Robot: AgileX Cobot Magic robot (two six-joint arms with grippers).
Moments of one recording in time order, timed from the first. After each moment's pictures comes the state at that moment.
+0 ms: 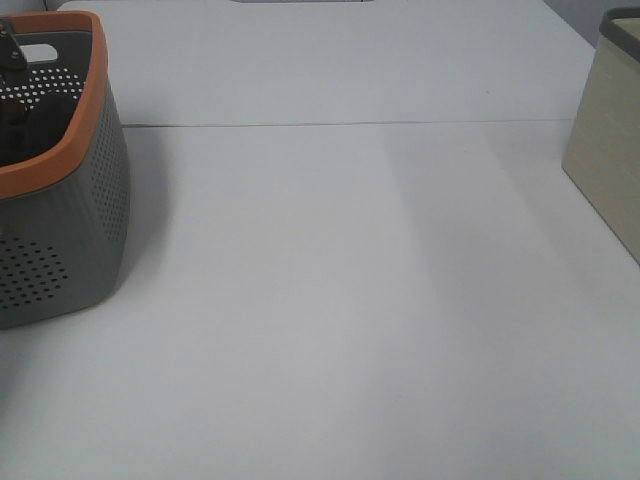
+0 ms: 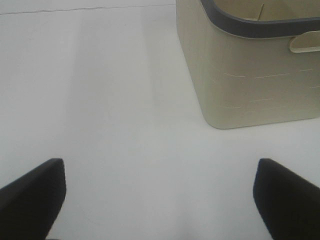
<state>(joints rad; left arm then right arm) 0.12 2.21 -1.81 0.01 1.03 1.06 0.00 0.00 -0.50 -0.01 1.07 0.07</state>
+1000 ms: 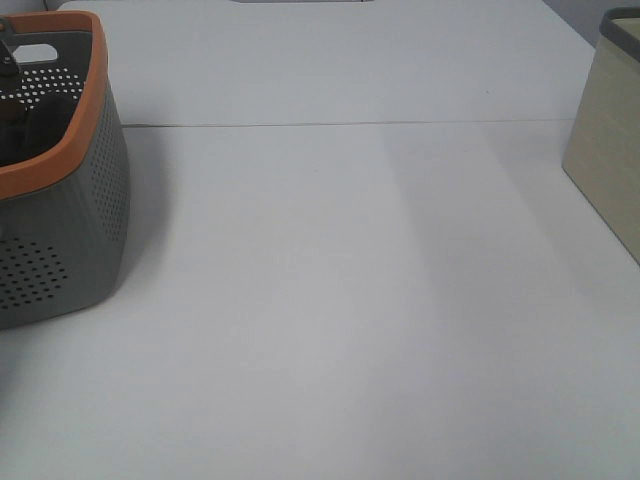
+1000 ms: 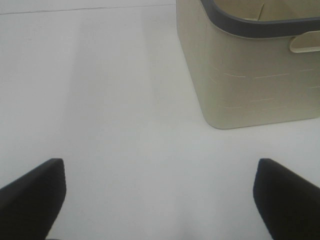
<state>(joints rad) 0.15 2.22 -1.81 0.00 0.97 1.06 0.00 0.00 -0.50 -0.01 1.07 0.07</state>
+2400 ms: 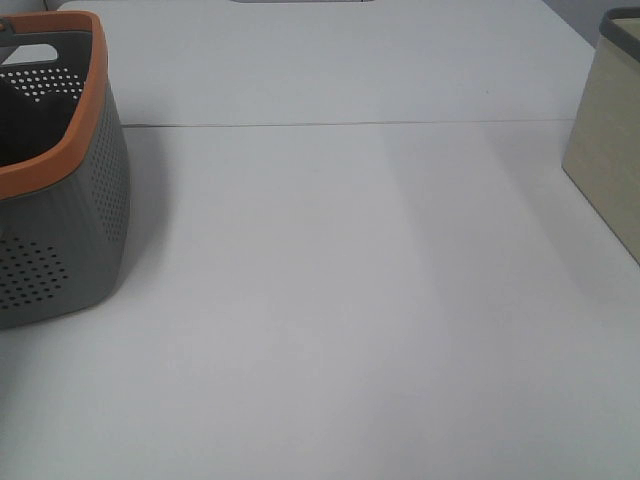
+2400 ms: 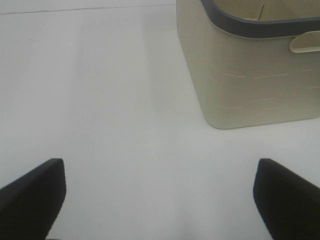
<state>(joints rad) 0.15 1.96 -1.93 -0.11 1.21 0.97 0.00 0.00 -0.50 -0.01 1.07 0.07</state>
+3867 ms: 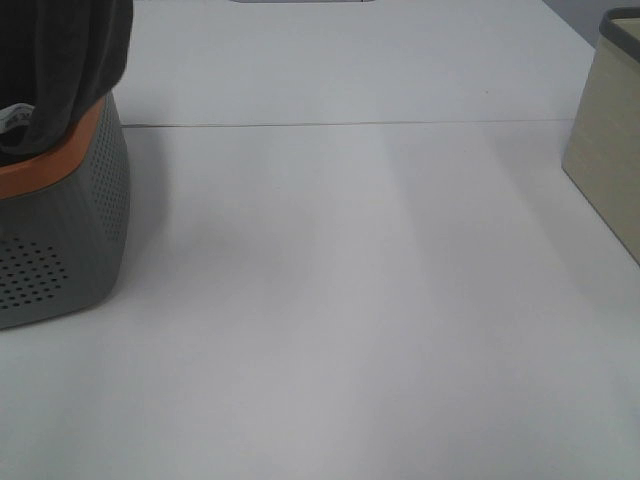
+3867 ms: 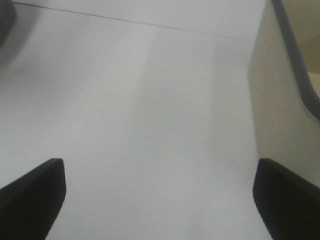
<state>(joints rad) -0.35 1.54 -2.04 -0.29 1.10 1.11 0.00 0.28 -0.61 0.28 0.91 -0.29</state>
